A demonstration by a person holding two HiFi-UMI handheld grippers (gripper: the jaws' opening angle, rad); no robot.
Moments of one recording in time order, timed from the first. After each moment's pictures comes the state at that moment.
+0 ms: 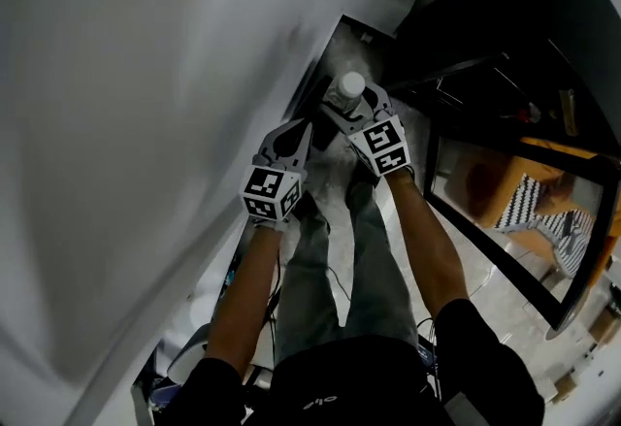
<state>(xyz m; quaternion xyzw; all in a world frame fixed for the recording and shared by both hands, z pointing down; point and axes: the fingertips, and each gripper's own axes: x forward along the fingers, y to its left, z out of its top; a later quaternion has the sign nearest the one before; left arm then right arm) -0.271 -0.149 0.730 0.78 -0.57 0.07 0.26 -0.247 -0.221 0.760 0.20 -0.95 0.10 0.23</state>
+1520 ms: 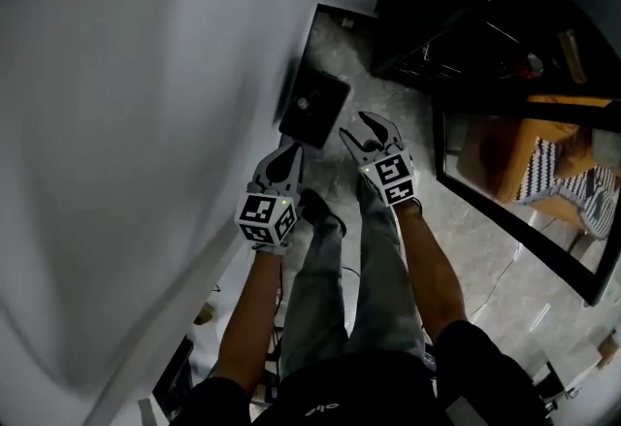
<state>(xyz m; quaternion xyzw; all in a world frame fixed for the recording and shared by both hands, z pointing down) -0.238 -0.095 0.792 0.78 -0.54 0.11 0.30 -0.145 -0.150 0.849 0.29 -0.91 0.17 0.24</state>
